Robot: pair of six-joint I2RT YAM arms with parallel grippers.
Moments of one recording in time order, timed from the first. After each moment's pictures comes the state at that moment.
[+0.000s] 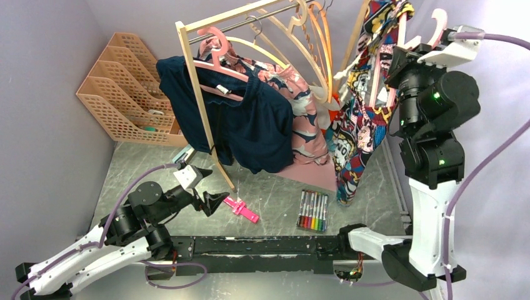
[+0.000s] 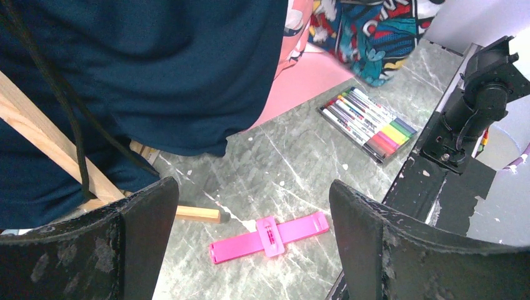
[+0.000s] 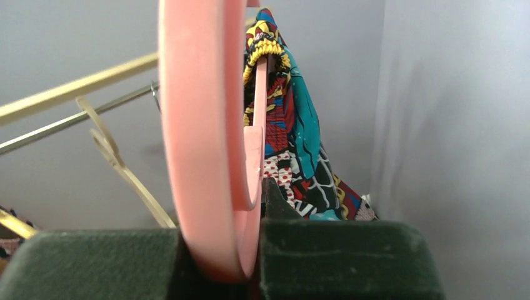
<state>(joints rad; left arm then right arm) -1.00 0.35 0.54 -0.30 -0.09 -0.07 0.20 1.14 1.90 -0.56 0.34 0.08</state>
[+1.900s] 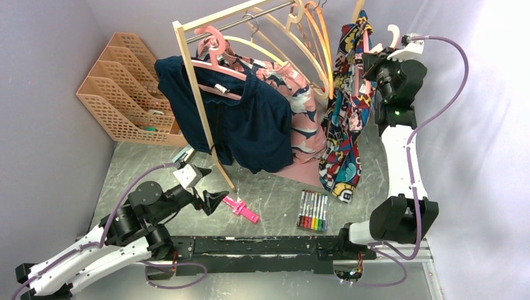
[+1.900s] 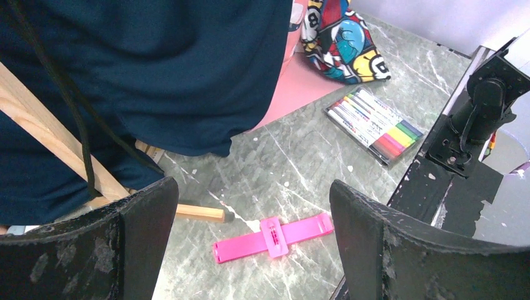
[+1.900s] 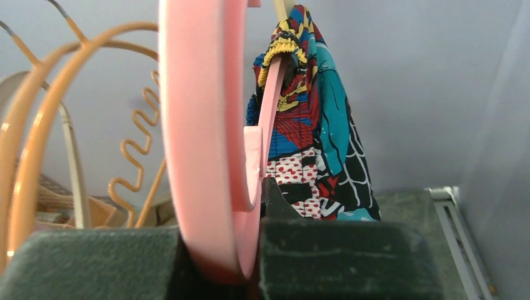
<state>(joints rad) -0.99 0.36 0.54 -0.30 -0.11 -0.07 -0.14 1.37 1.39 0.10 -0.22 0.26</state>
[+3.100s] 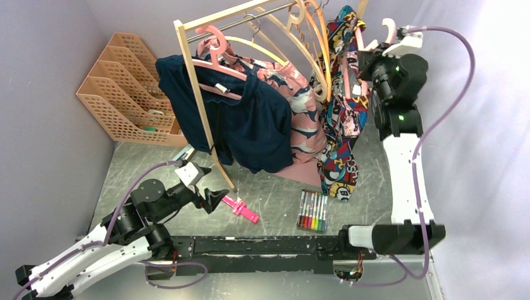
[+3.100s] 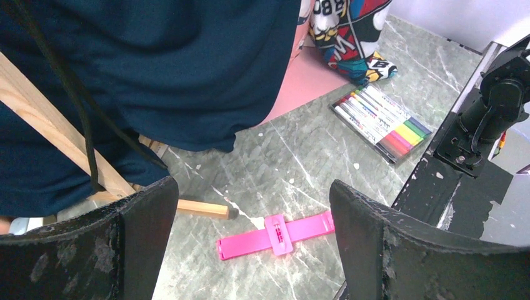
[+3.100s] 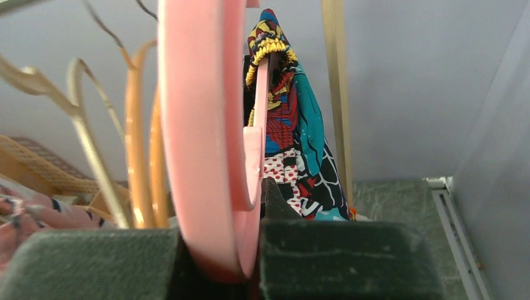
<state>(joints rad) -0.96 0.38 0.54 -0.30 -0.09 -0.07 -0.01 1.25 1.56 -0.19 -0.09 0.21</state>
